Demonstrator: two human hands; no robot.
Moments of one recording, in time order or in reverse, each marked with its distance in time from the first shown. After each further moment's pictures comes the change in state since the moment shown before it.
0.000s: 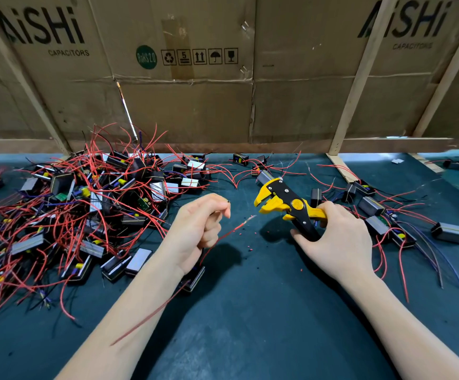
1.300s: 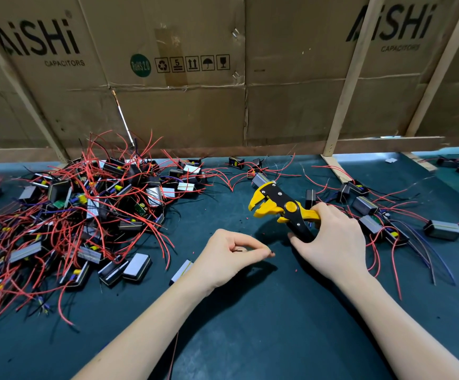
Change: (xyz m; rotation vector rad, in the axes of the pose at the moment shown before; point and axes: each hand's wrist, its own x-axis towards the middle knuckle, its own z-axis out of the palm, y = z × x) left_hand -0.008 -0.042 0.026 0.440 -0.242 0.040; right_hand -0.001 0.002 -0.001 -0.004 0.005 -0.019
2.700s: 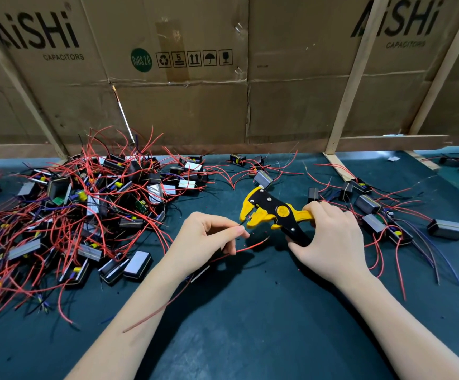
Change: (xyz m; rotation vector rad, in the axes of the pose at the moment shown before) left_hand -0.003 0.008 -0.040 0.010 0.086 0.076; right_hand -0.002 -0.003 0.000 -0.061 0.030 -0.197
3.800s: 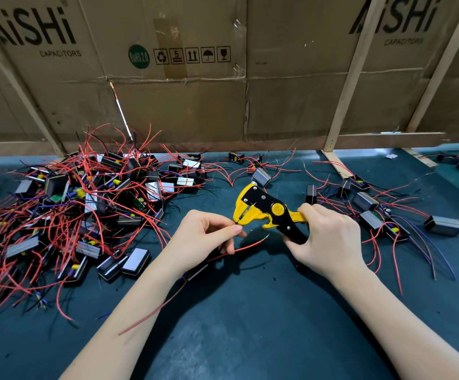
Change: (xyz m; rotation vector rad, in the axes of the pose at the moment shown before) left_hand -0.001 0.001 -0.001 -0.010 -0.028 -0.056; right_hand -0.001 -0.008 -0.001 -0.028 0.160 -0.095
